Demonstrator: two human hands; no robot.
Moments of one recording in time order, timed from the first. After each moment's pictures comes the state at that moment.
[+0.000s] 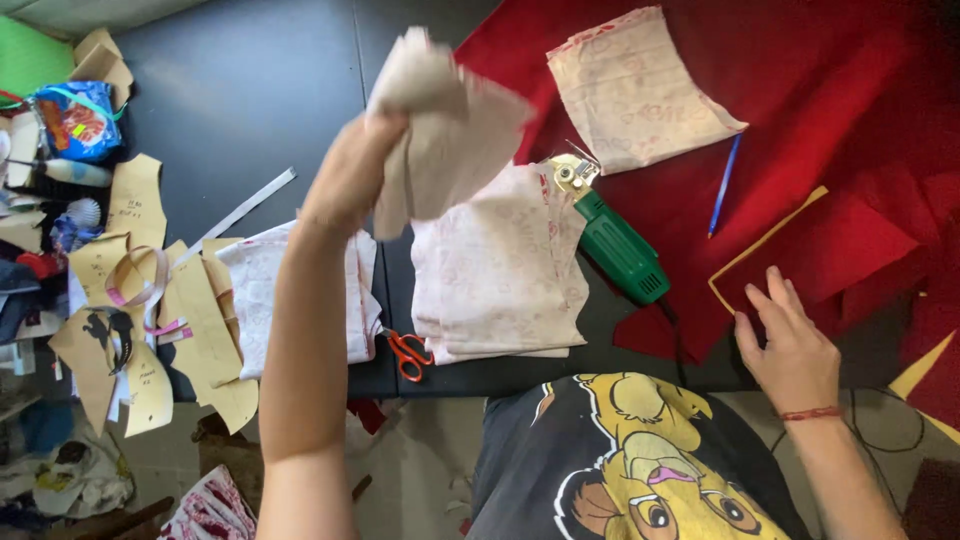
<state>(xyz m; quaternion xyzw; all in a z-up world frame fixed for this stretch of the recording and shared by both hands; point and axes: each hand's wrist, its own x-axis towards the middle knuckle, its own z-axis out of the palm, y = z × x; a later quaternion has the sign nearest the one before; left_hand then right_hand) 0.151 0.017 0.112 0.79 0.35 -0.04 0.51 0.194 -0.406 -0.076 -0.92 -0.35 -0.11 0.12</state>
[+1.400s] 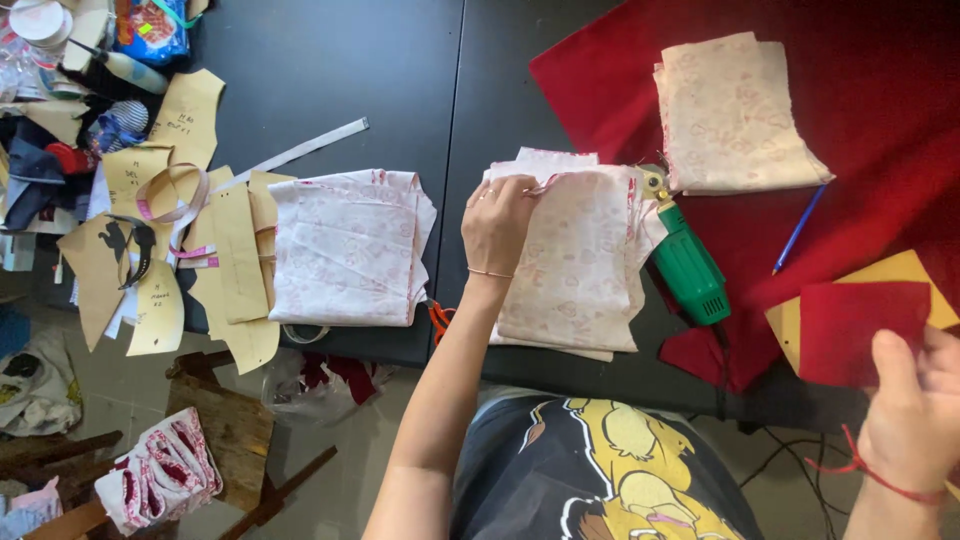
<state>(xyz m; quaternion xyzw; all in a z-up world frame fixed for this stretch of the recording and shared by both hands) 0.092 -0.018 -0.042 0.90 0.24 0.35 0.11 0.199 -0.389 -0.021 -0.81 -0.10 0.04 0.58</state>
